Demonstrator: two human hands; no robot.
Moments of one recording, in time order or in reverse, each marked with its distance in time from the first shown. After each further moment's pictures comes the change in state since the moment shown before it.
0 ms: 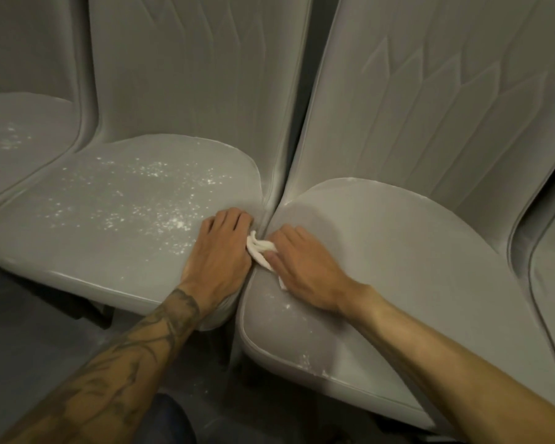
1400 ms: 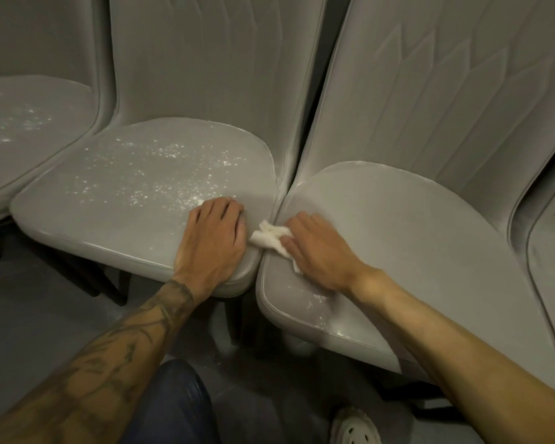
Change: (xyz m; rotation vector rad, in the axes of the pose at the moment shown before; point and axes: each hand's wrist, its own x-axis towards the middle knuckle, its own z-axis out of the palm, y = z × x) left_hand -0.037 -0.031 0.000 0.128 0.189 -0.039; right_hand -0.015 -0.036 -0.018 -0.052 -0.097 0.098
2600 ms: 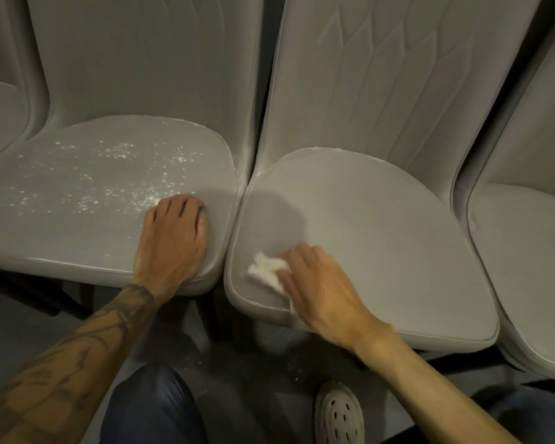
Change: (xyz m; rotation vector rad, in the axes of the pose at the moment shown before) left_hand 0.001 -0.001 -0.003 -0.071 -0.025 -0.029; right_hand -0.098 -0.029 -0.009 0.024 0.098 0.202
